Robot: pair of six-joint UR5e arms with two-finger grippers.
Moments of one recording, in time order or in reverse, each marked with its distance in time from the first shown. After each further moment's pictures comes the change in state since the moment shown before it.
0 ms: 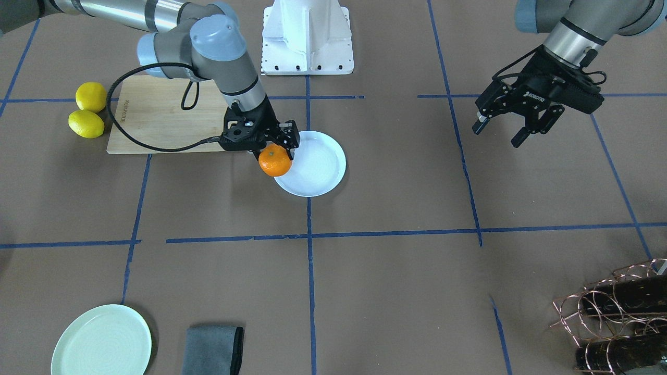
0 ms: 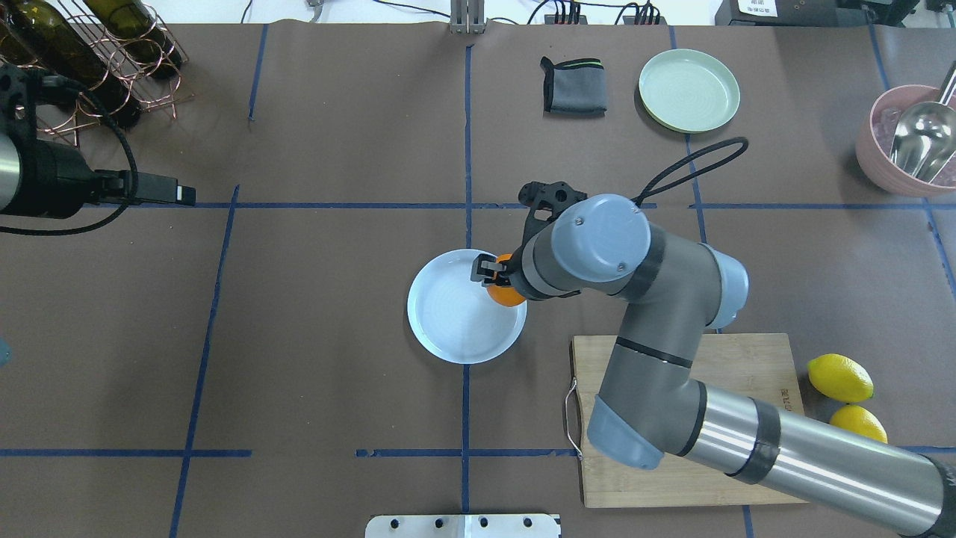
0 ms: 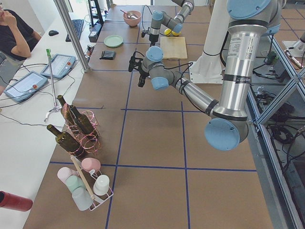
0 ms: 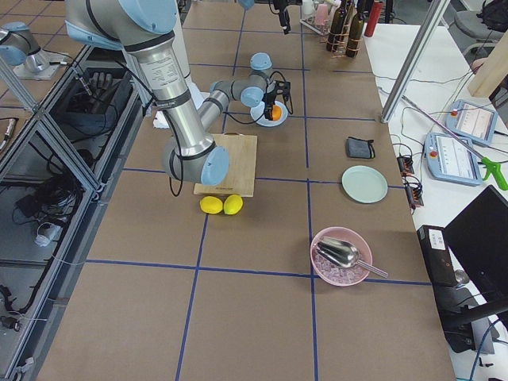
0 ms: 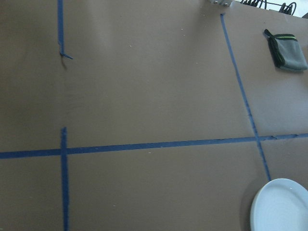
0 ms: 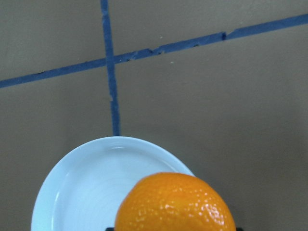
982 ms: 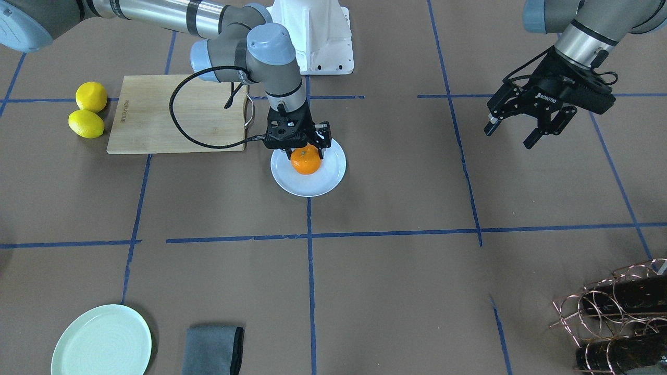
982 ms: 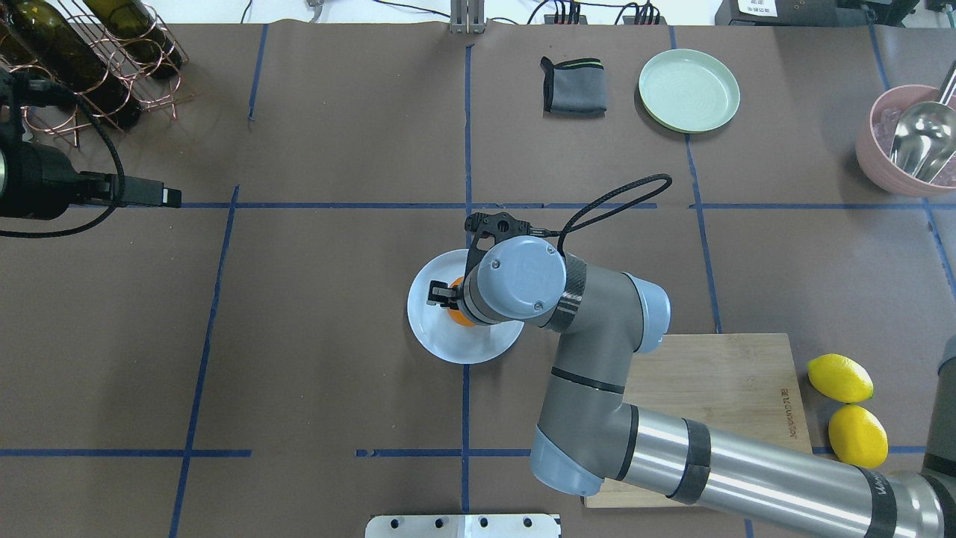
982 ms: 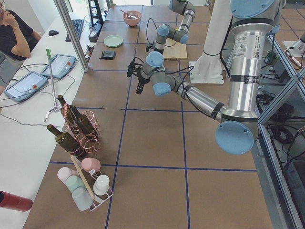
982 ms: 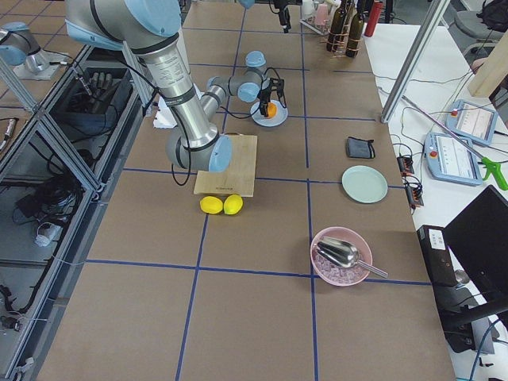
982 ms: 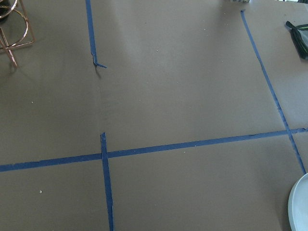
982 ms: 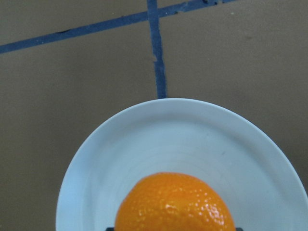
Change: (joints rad) left arm -0.009 0.016 0.002 0.000 0.001 0.029; right arm -0.070 0.094 -0.112 0.000 -0.080 0.020
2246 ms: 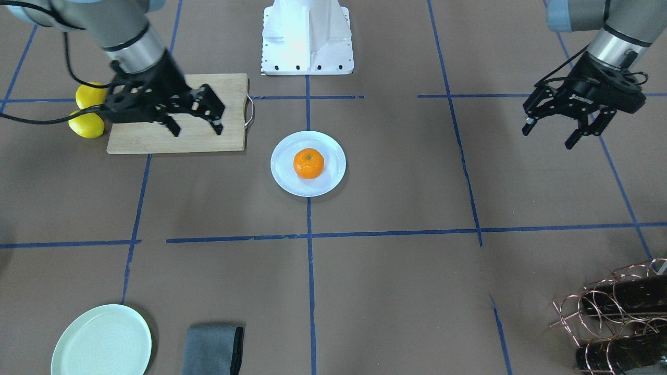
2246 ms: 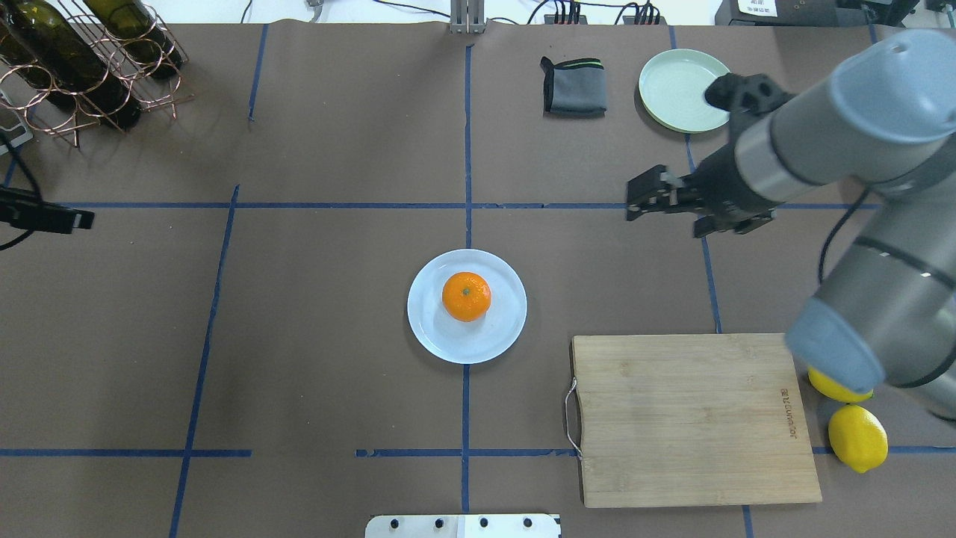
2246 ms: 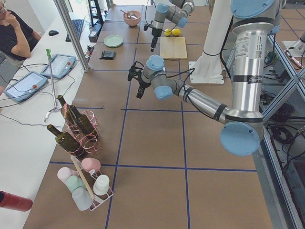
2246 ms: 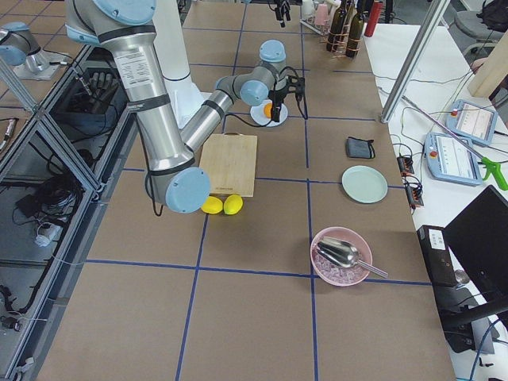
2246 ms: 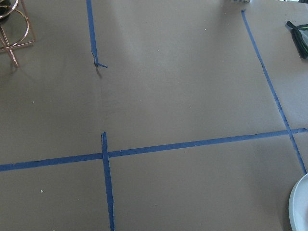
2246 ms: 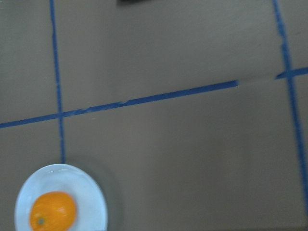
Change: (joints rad) left arm -0.162 0.162 0.048 0.008 -0.067 0.467; right arm 0.486 -0.433 0.500 -0.172 0.480 -0.313
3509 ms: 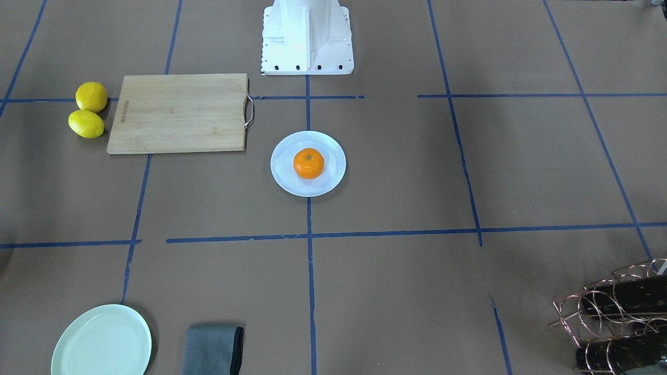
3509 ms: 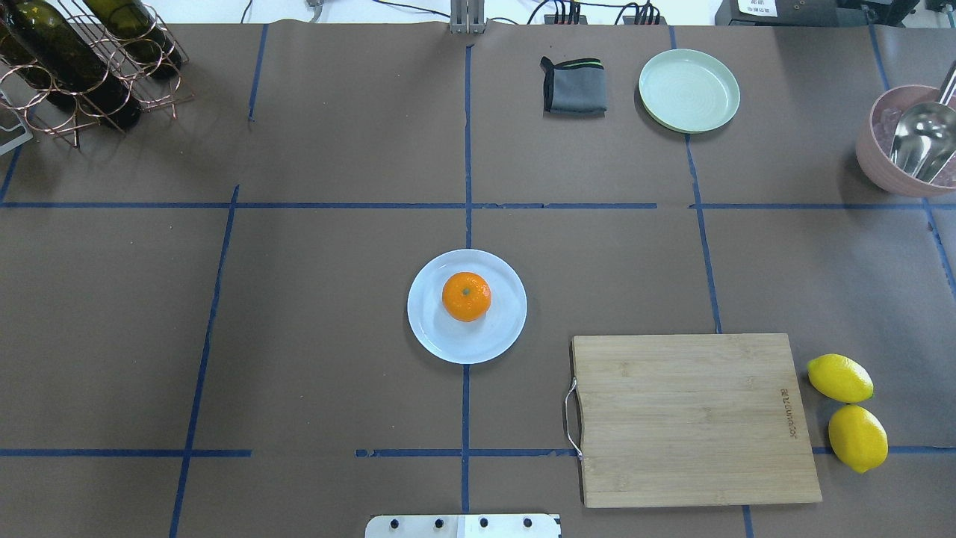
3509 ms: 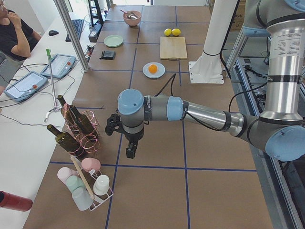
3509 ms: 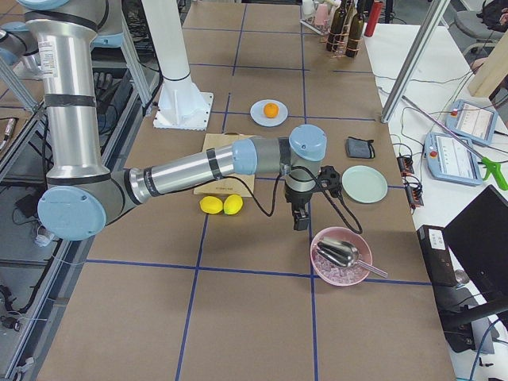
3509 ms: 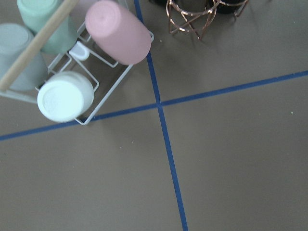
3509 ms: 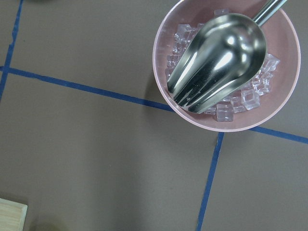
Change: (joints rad) left arm -0.555 -0.080 0.107 0.919 -0.223 0.756; right arm 0.618 -0.220 -0.212 -0.328 0.181 -1.251
